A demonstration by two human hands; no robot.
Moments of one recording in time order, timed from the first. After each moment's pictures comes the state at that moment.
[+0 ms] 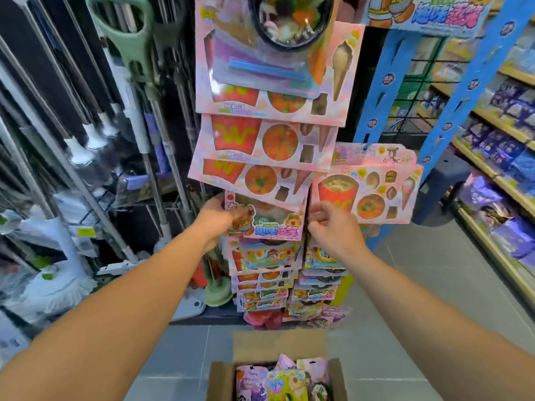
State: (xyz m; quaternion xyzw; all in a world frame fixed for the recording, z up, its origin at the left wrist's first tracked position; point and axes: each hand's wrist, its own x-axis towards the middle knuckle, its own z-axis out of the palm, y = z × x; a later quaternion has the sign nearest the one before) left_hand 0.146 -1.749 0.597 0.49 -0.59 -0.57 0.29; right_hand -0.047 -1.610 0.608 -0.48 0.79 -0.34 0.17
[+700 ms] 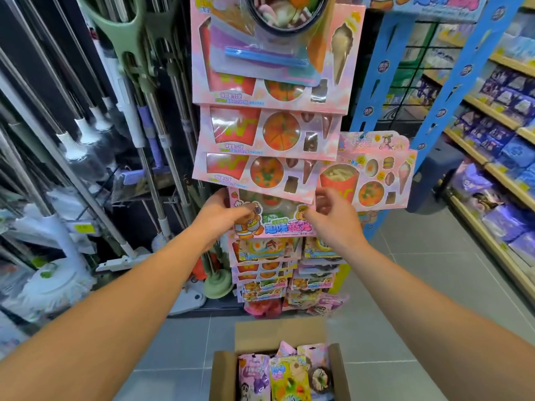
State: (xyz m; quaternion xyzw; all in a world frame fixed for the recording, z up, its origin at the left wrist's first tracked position) left_hand 0.158 -1.730 0.606 0.45 -0.65 -0.56 0.26; right_hand -0.032 -1.602 0.611 -0.43 0.75 -0.47 0.21
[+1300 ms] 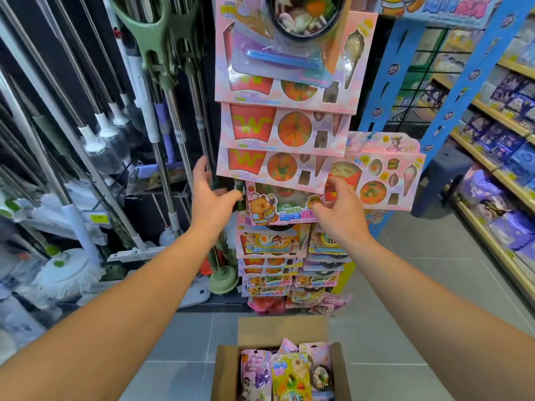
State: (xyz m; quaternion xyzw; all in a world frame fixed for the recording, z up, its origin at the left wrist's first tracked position) left_hand 0.180 -1.715 0.623 0.48 -0.59 -0.49 0.43; right_hand -0.017 -1.602 0.625 -0.43 0.78 -0.43 0.15
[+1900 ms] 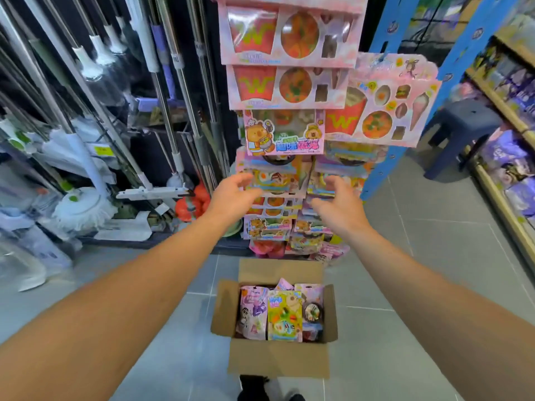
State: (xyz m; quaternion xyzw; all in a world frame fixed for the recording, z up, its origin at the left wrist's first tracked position) left_hand 0.182 -1.628 0.552 0.53 -0.65 -0.49 0.24; right_hand -0.005 -1.523 0.563 -0.41 0.79 -0.36 0.28
